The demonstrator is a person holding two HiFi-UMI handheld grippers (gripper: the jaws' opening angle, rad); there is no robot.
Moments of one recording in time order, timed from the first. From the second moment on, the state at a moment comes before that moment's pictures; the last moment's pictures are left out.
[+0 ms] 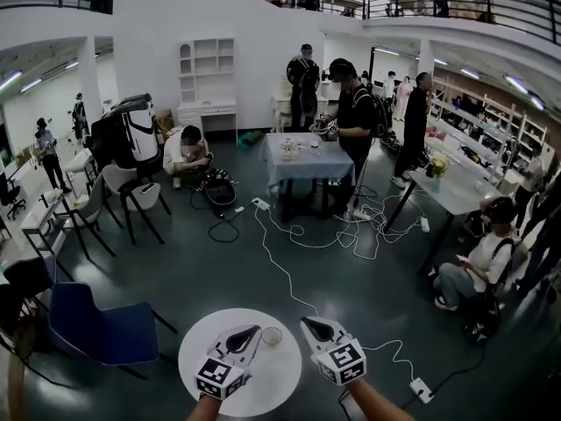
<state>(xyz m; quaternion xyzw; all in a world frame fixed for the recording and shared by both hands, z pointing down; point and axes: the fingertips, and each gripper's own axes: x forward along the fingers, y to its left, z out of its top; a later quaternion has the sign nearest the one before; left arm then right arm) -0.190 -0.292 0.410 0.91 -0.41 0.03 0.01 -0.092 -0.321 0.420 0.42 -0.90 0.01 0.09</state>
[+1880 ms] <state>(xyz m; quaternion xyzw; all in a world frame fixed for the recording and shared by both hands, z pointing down) 0.011 -0.053 0.397 0.89 -0.46 0.03 0.02 0.117 -0.085 0.408 0.39 -0.92 0.00 0.07</state>
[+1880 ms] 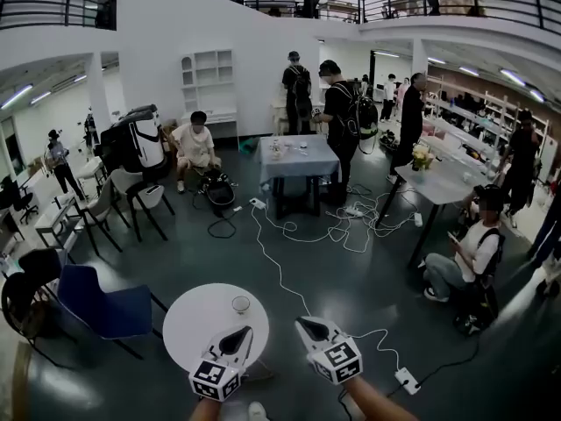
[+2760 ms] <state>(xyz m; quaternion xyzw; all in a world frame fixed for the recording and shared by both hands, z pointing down) 0.051 0.051 0.398 0.88 -0.47 0.03 0.01 0.154 0.011 0.409 0.39 -0.92 0.02 0.04</state>
